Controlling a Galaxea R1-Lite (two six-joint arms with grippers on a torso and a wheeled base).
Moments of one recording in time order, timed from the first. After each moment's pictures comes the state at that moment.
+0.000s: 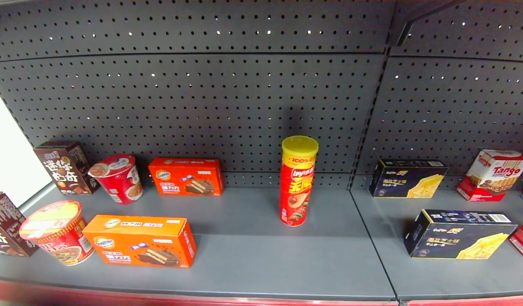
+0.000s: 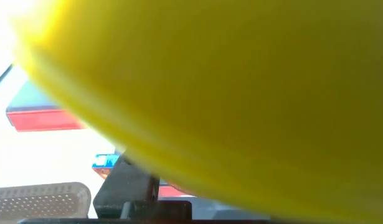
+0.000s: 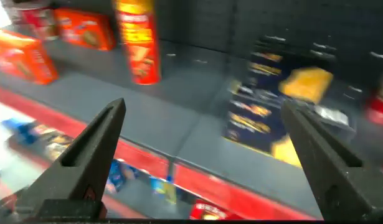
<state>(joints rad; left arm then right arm) -0.04 0.20 -0.41 0.37 0.03 0.06 0.25 0.47 -0.39 -0.08 0.19 -0.03</state>
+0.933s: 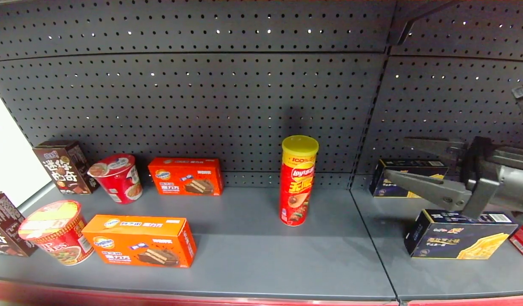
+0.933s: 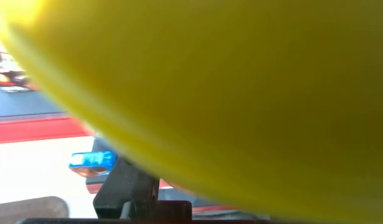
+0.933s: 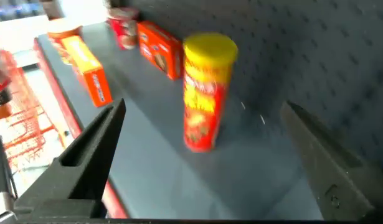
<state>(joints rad) -0.05 0.39 -0.47 0.35 -0.07 0.01 0.34 1.32 -0.71 -0.59 0.57 -0.13</state>
